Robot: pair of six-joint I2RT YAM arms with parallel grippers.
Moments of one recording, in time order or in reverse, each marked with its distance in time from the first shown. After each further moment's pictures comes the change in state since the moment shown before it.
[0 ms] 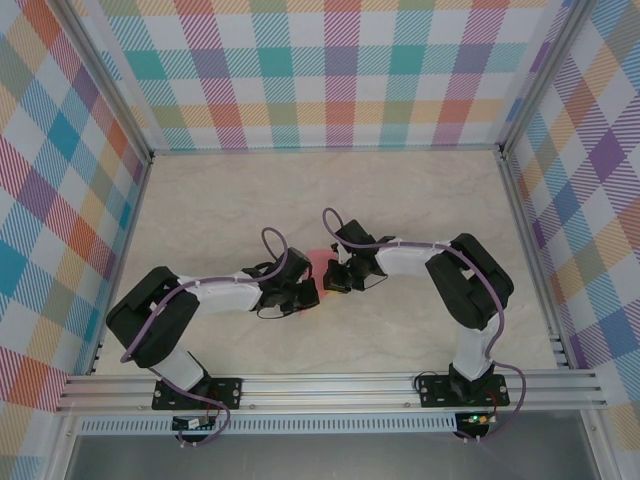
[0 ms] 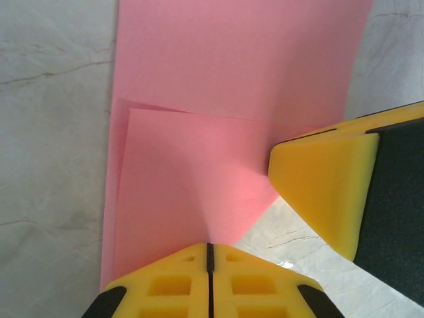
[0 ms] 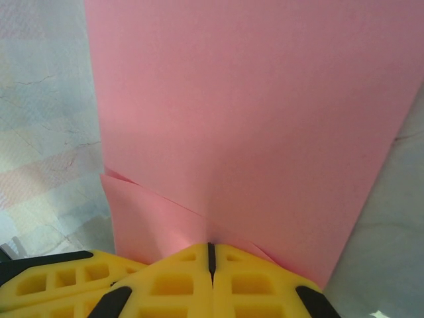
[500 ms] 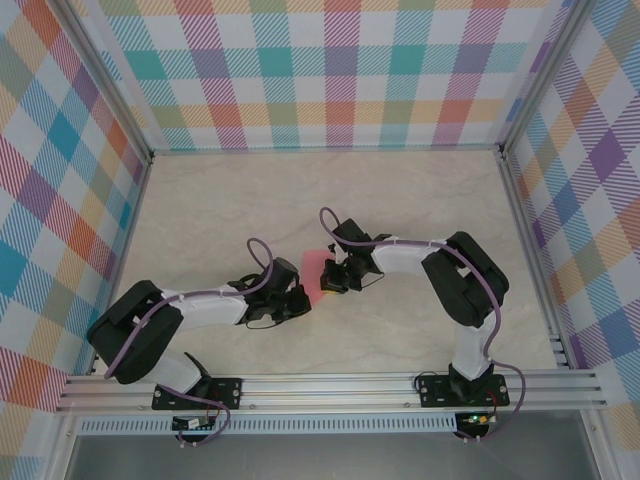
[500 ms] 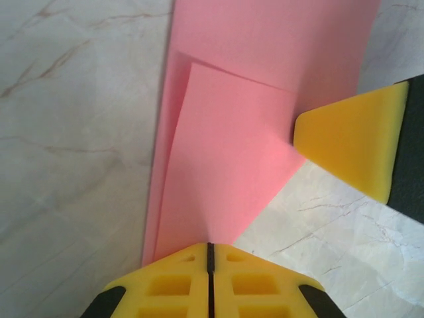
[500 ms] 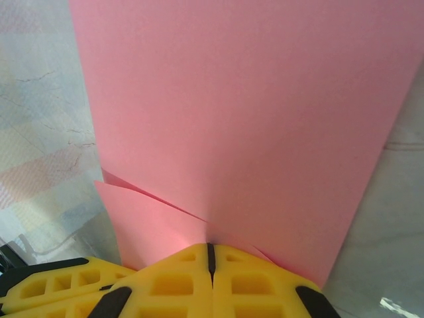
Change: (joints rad) left arm 0.010 -0.124 -0.153 0.069 0.003 -0.044; right arm 0.002 0.030 0.041 -0.039 -0.016 0.019
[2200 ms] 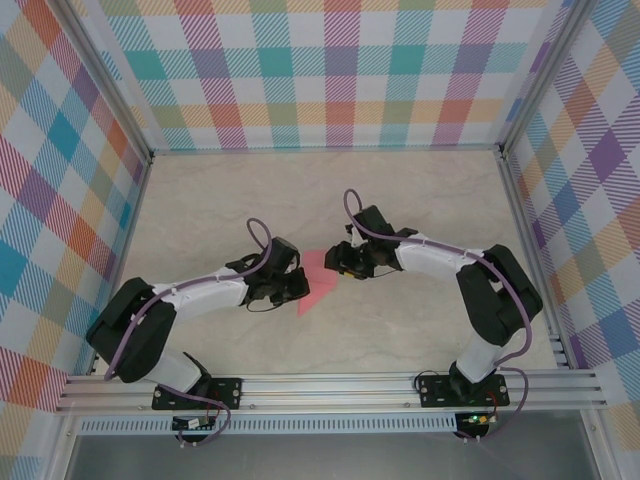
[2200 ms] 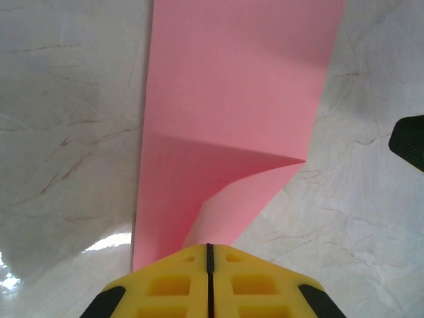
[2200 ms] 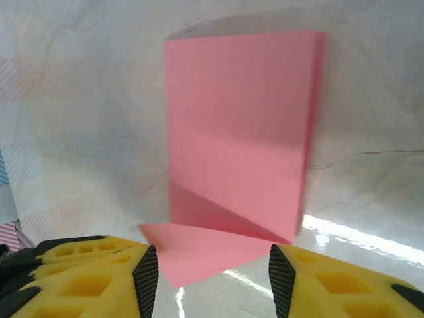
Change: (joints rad) left arm 0.069 0.018 0.184 -0.184 -0.019 0.105; right arm -0.086 -0.202 -0.073 0.036 0.044 0.033
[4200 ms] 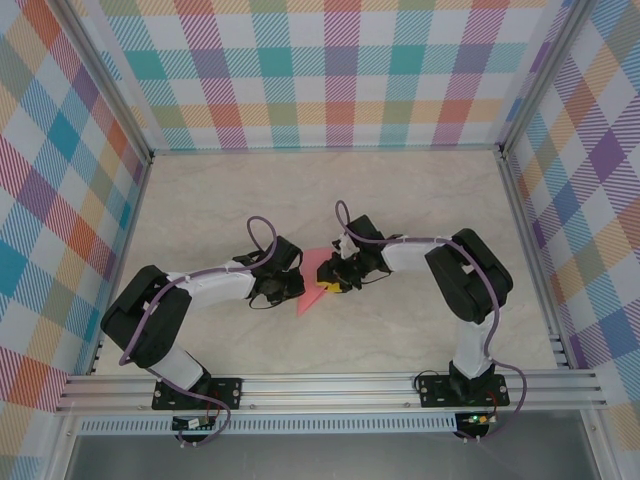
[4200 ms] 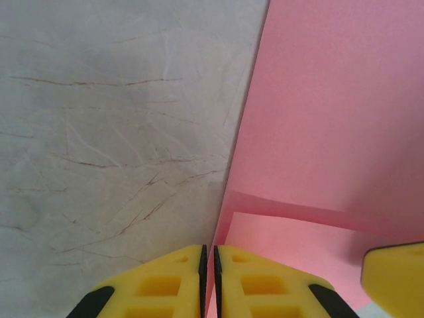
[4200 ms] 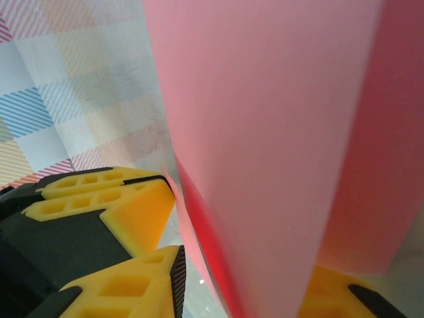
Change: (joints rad) left arm 0.023 0.089 0.041 -0.066 -0.087 -0.023; right arm 0.008 0.203 0.006 0.152 -0.334 0.060
